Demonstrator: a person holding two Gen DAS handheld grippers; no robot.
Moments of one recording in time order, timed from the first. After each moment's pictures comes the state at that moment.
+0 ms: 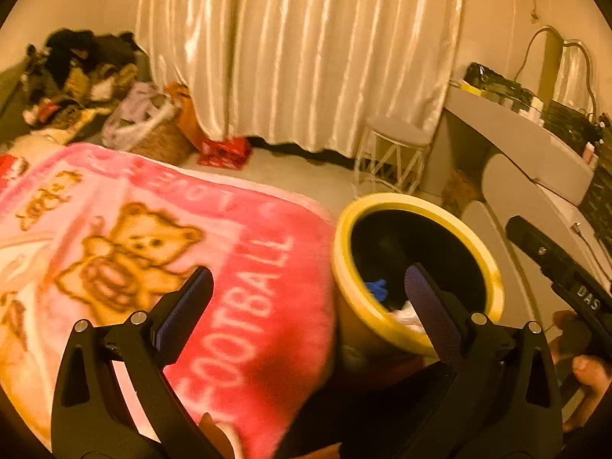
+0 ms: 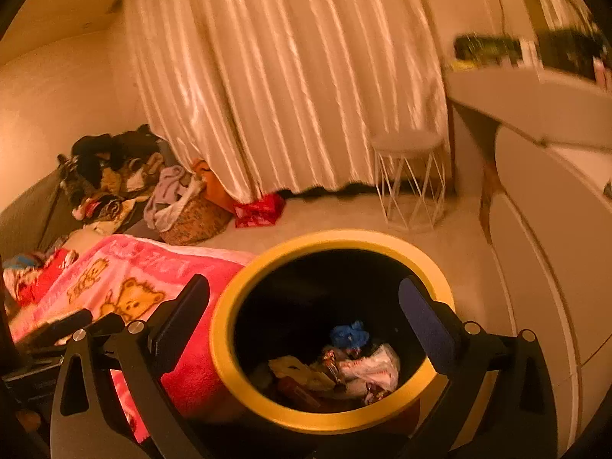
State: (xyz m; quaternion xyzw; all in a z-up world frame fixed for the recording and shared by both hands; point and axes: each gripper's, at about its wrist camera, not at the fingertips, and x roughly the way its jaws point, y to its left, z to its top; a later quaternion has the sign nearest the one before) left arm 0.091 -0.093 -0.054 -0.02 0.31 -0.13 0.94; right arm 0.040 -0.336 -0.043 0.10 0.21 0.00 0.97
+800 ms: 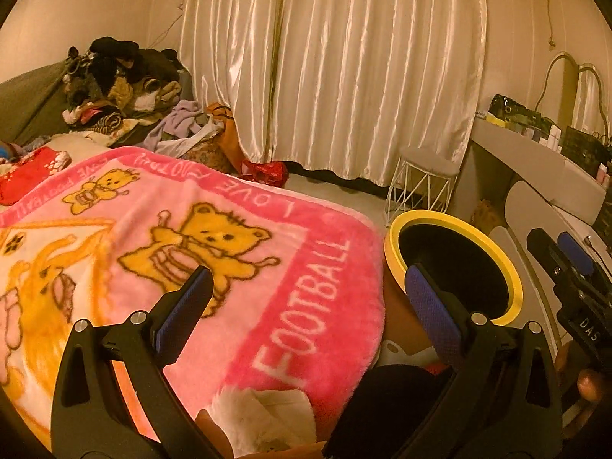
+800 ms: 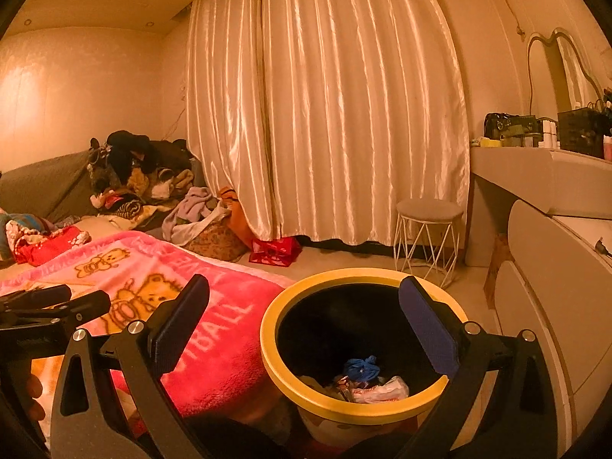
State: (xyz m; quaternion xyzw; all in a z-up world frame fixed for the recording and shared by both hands) left arm 0.042 -0.037 -0.053 -0.04 0.26 -0.07 0.96; right arm -0.007 -0.283 -0.046 0.02 0.12 0.02 0.99
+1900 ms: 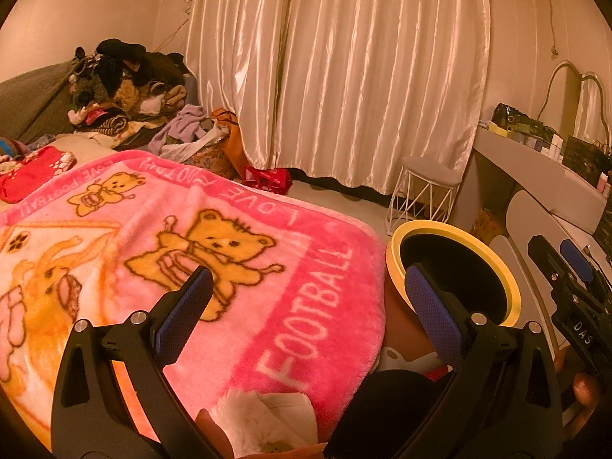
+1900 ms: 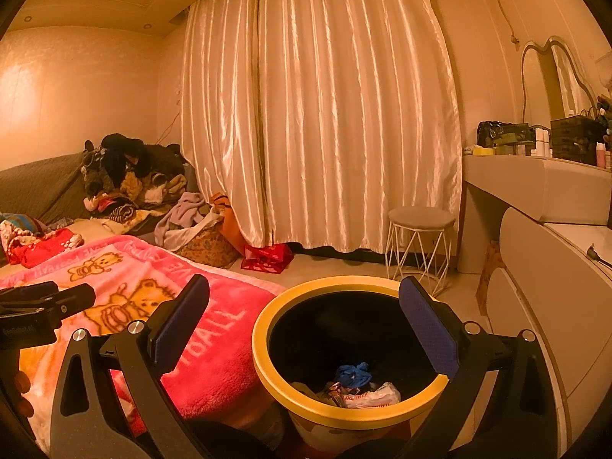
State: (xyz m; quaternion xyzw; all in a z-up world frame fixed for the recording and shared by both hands) left arm 0.038 -0.035 -0.043 -0.05 0.25 -0.07 0.96; right arm -0.007 -0.293 -0.042 0.01 0.11 0.00 0.99
